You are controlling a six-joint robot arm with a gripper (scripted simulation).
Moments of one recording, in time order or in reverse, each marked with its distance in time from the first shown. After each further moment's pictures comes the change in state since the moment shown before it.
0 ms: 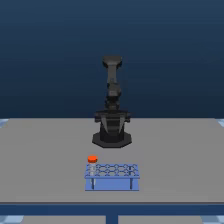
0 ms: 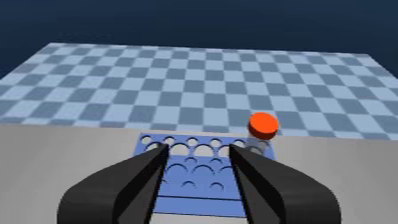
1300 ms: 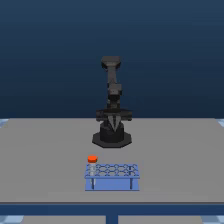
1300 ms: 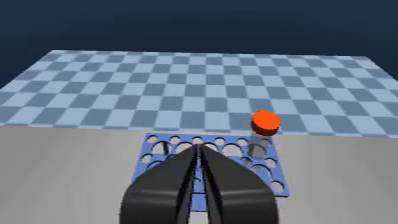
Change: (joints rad) arm 0.055 -0.061 0.034 0.245 0.008 -0.209
